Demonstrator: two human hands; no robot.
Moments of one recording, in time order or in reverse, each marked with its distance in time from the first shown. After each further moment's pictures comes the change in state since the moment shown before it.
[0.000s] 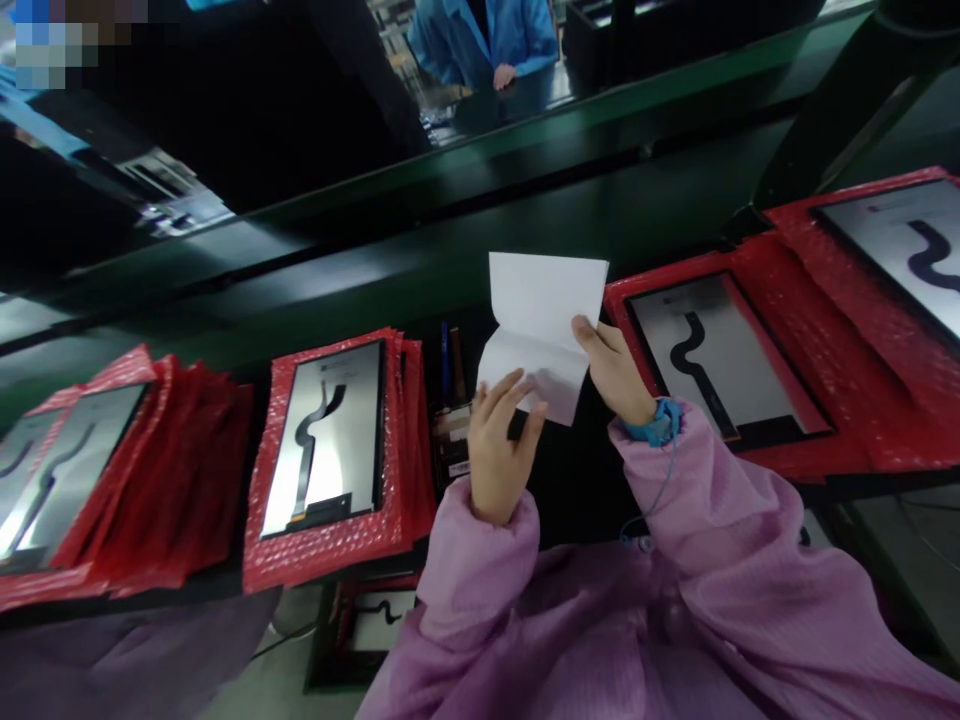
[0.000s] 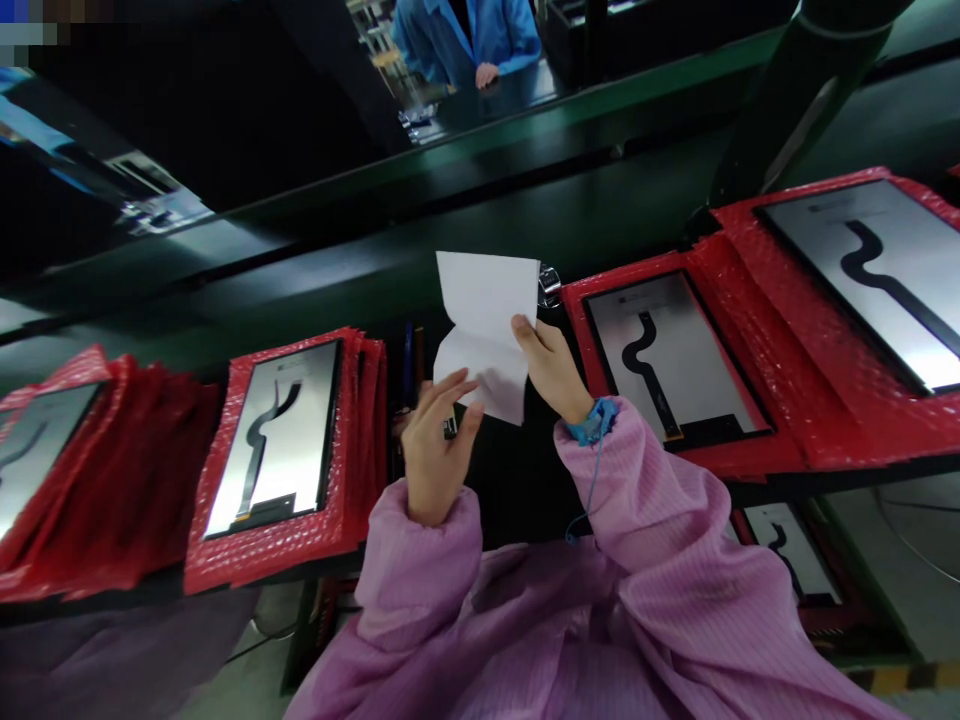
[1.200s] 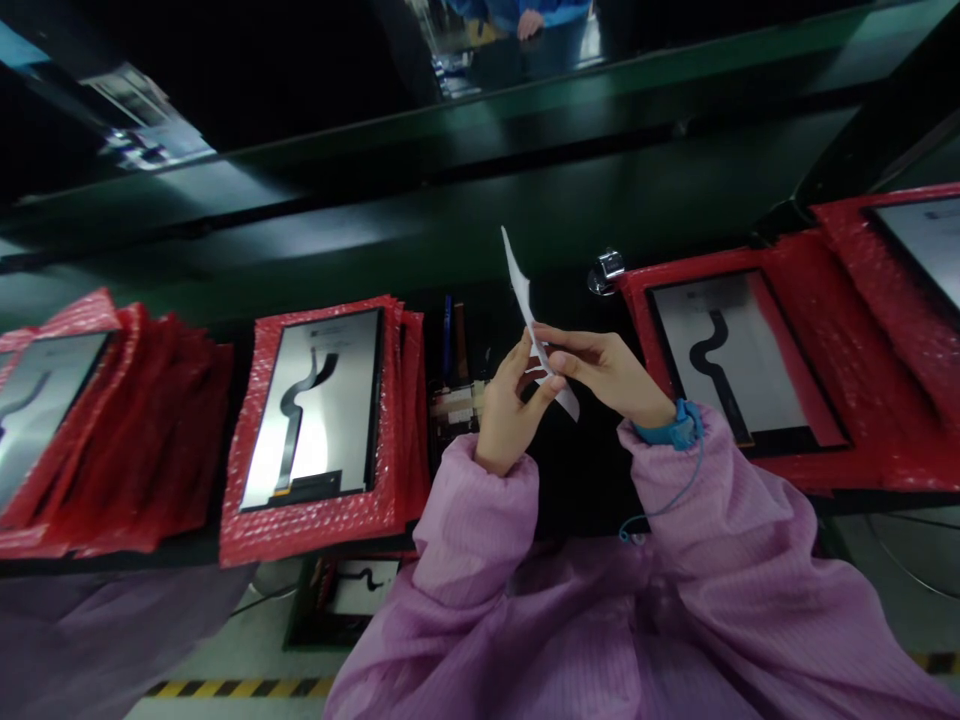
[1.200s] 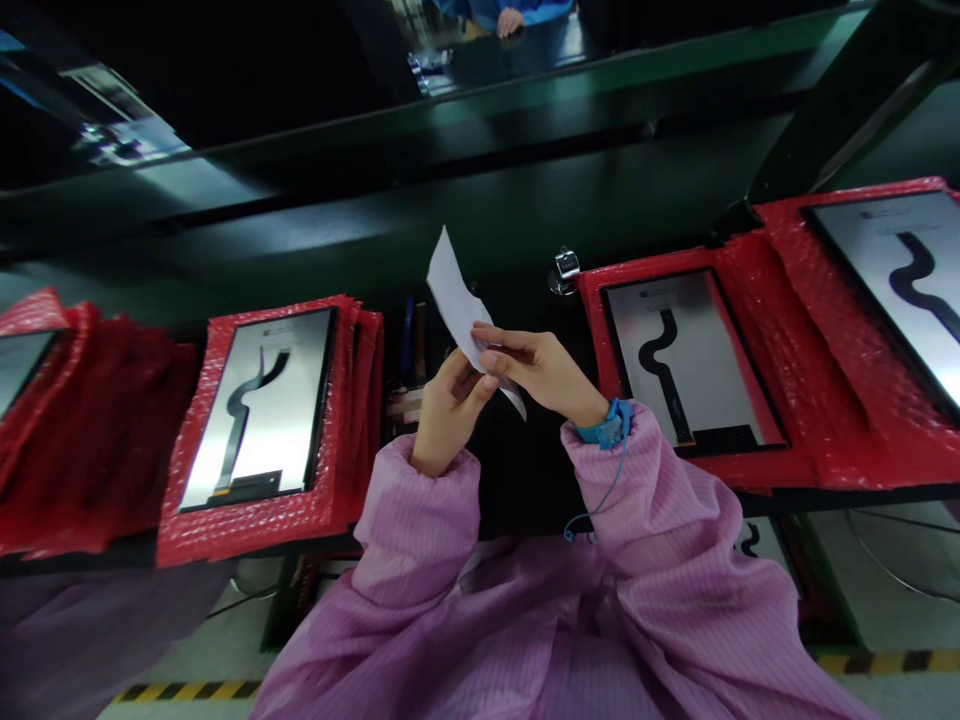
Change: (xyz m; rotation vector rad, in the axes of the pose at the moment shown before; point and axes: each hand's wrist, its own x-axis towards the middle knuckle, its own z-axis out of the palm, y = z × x) left_hand 0.019 -0.026 0.023 -0.621 -0.138 -0.302; right_hand -0.011 -0.009 0.002 -0.058 -0.400 0.117
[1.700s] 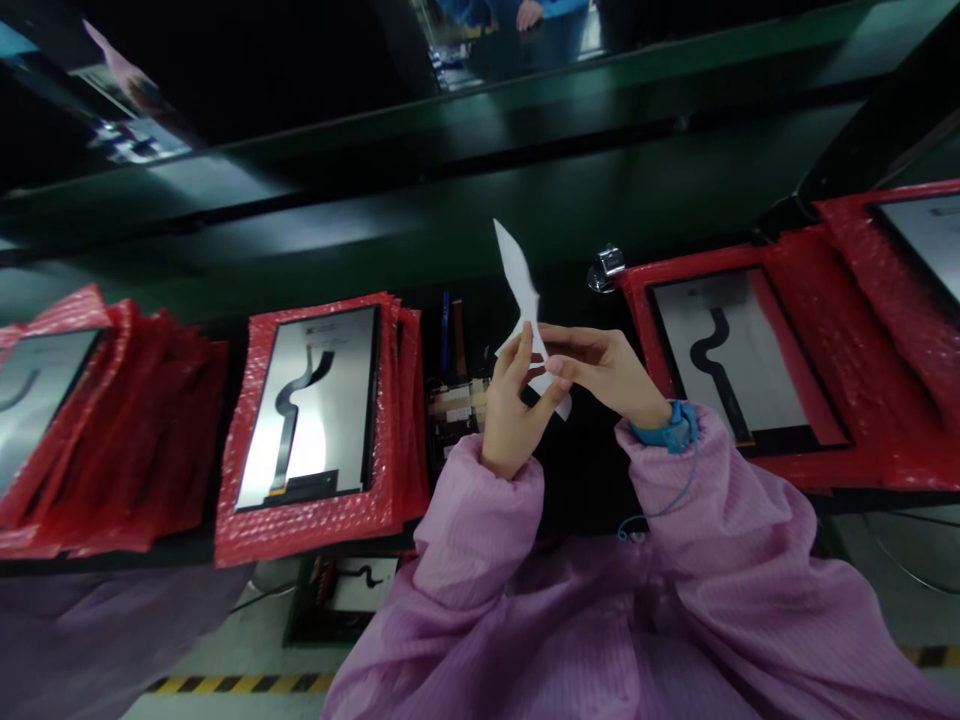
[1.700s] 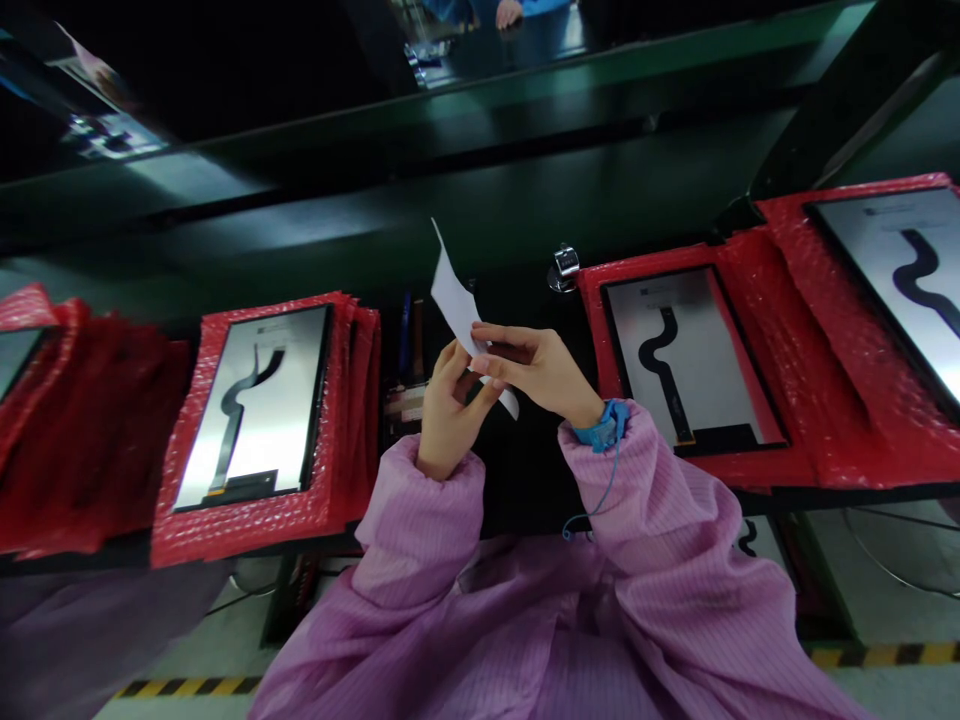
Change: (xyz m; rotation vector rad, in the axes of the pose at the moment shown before) left_hand -0.004 0.004 0.007 0.160 0.063 0.105; right_hand -0.001 0.003 0.005 0.111 0.039 0.004
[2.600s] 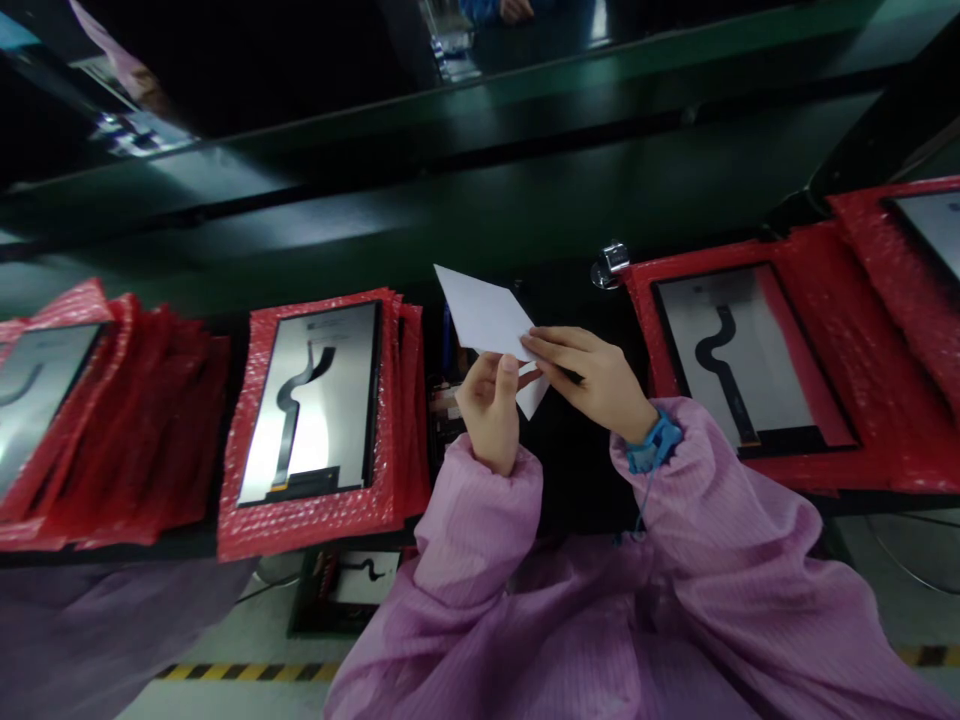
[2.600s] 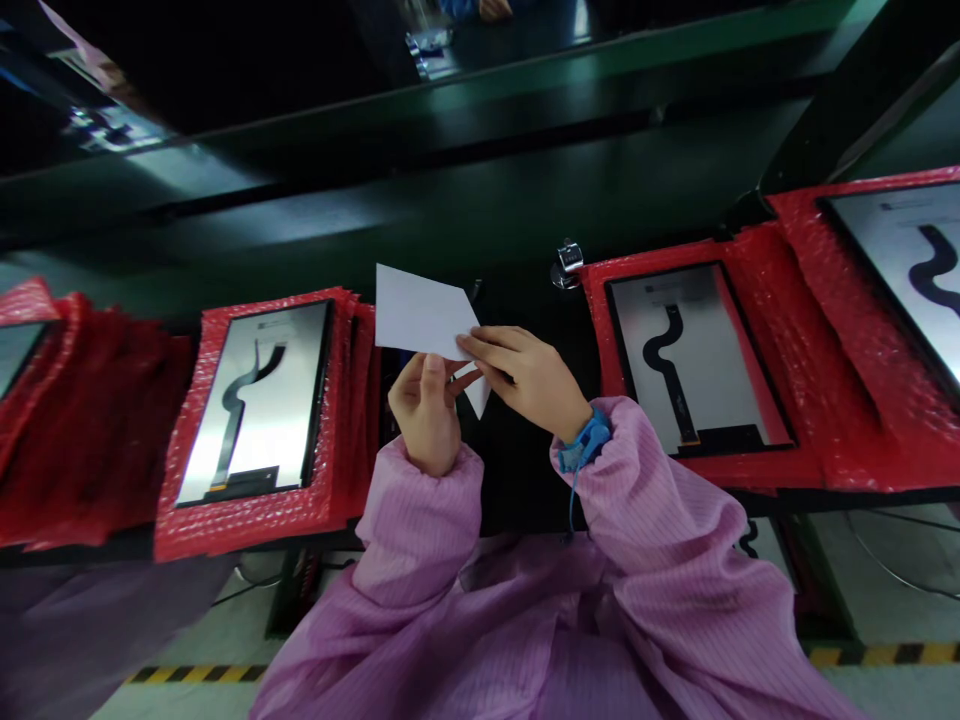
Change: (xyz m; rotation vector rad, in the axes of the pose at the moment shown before) left_hand 0.002 0.009 -0.001 -0.407 0.359 -0.176; right_hand 0.000 0.015 0.003 -0.920 -0.005 -0.595
